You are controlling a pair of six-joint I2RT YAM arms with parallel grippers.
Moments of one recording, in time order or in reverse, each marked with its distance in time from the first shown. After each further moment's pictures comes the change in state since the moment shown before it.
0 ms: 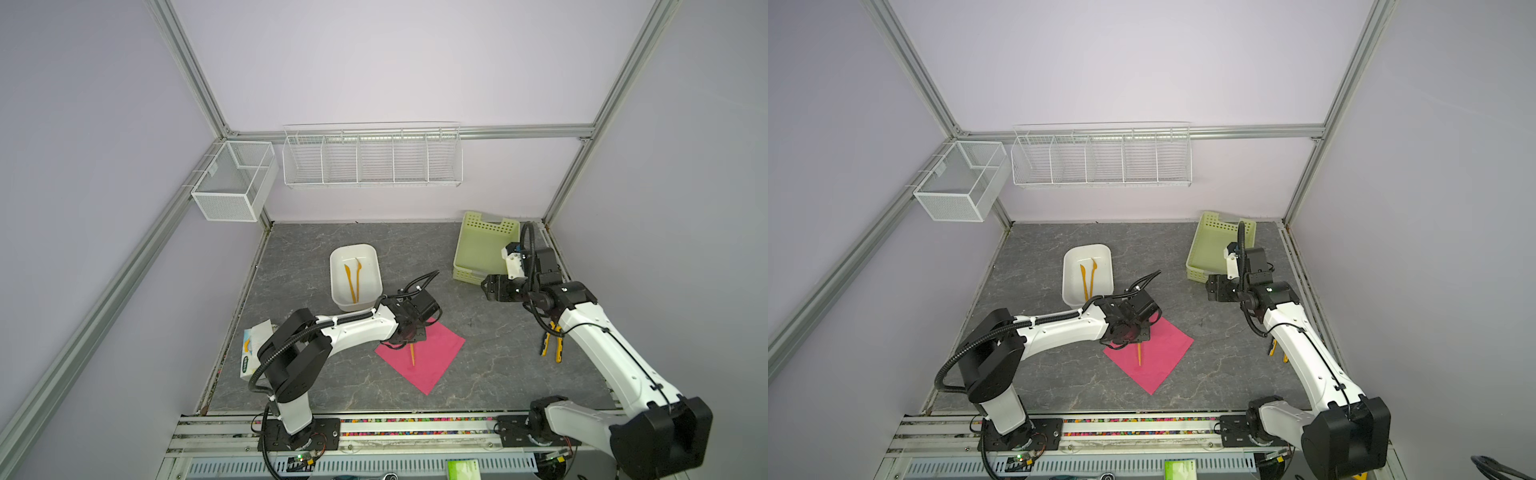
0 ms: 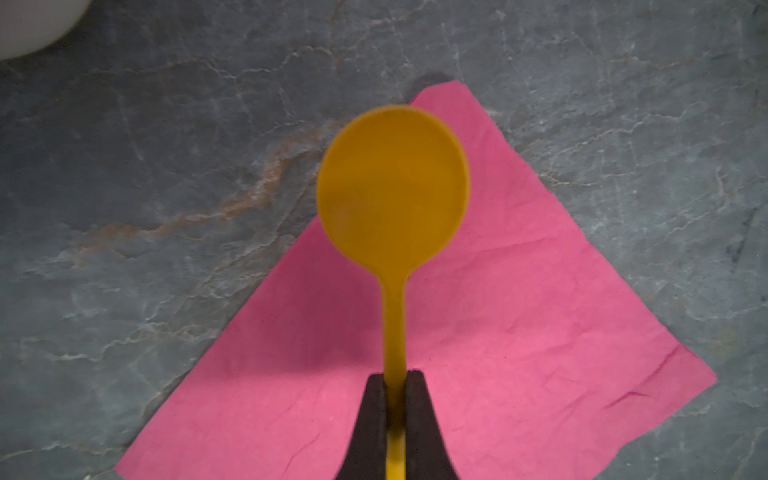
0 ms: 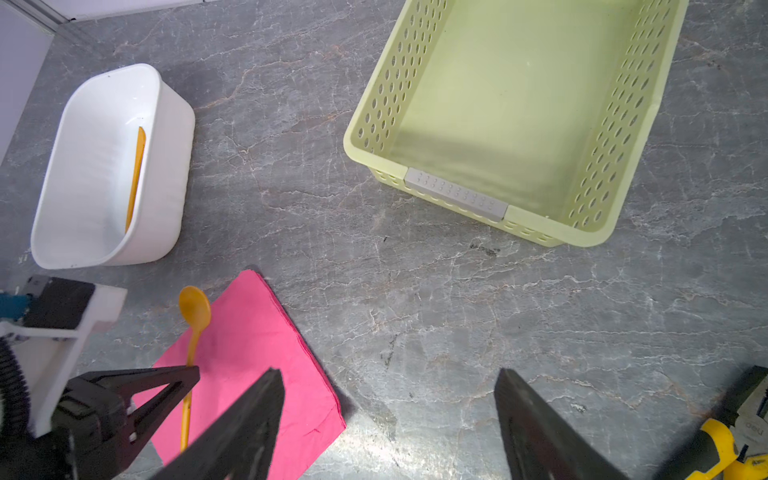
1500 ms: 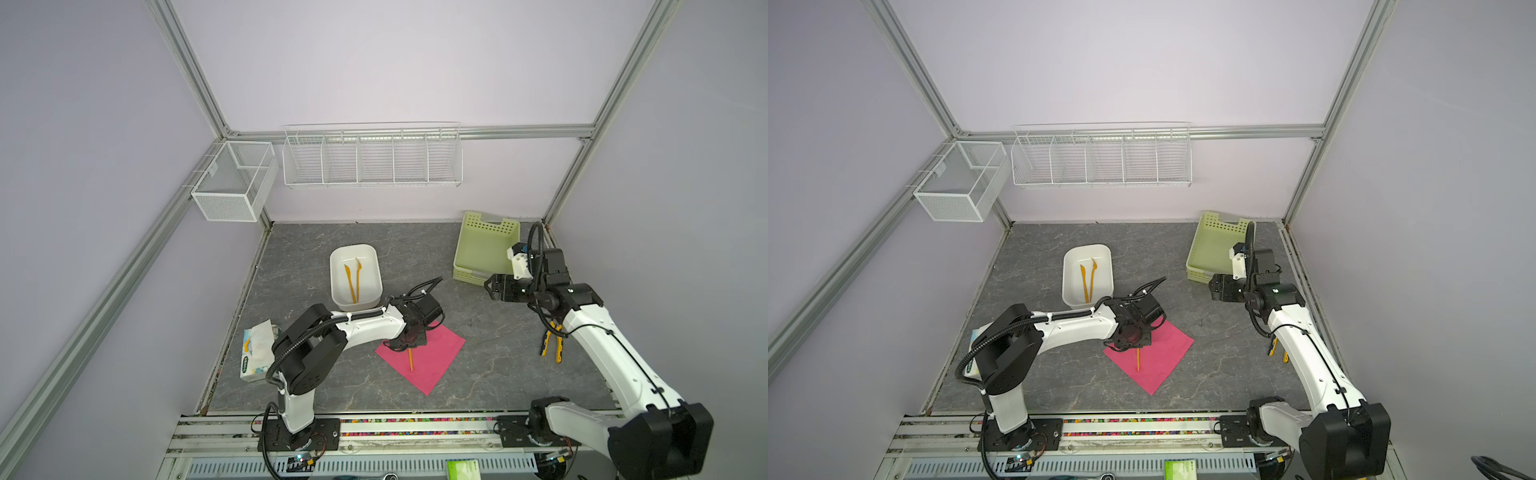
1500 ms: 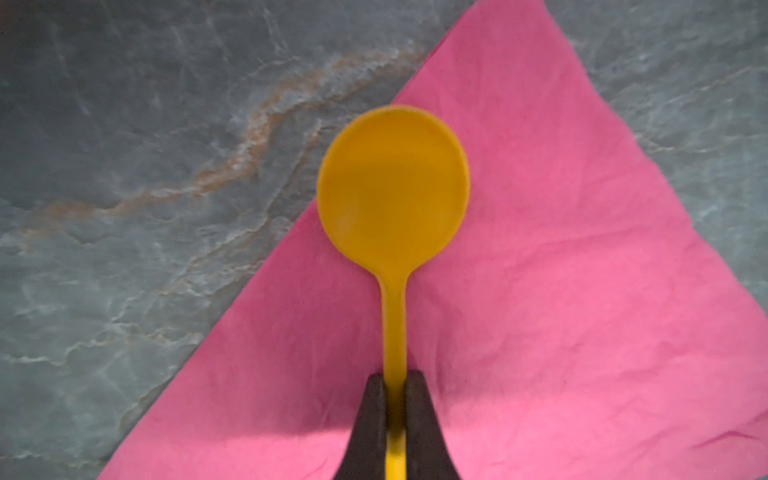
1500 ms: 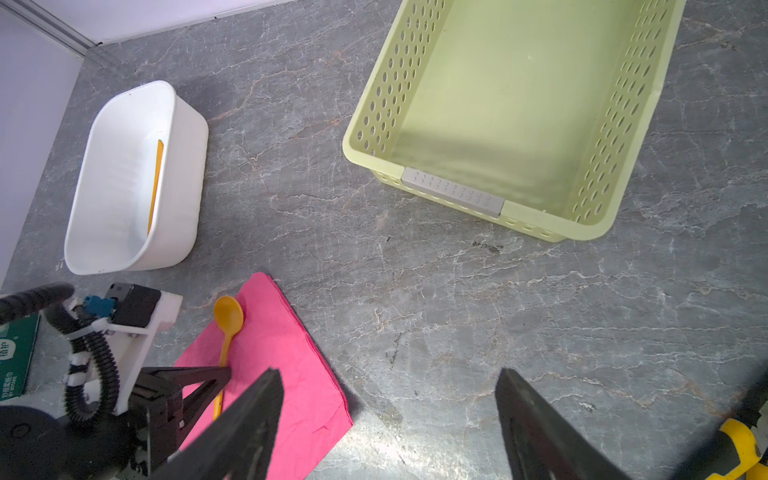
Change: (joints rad) left arm -0.005 0.079 0.027 -0.052 0.012 -0.008; right arm -0.062 -0.013 -0.014 0.004 -0.077 0.001
